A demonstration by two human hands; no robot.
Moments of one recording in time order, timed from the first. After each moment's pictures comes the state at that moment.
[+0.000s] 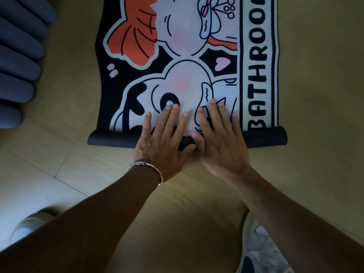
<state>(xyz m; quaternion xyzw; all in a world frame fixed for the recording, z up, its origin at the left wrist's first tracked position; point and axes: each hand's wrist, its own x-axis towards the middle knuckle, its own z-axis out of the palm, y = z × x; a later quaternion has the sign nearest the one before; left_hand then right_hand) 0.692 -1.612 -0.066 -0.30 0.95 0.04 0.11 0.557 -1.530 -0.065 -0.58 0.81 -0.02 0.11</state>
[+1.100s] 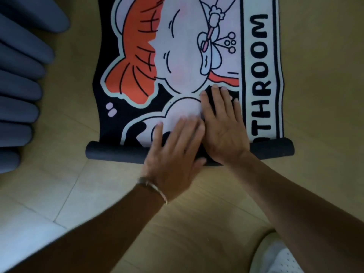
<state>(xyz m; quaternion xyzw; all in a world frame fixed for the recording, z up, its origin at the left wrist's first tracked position) 0.652 -1.656 -0.058 -0.25 0.97 0.04 0.05 0.502 -1.622 -0.069 -0.57 0.82 -0.01 0.12</state>
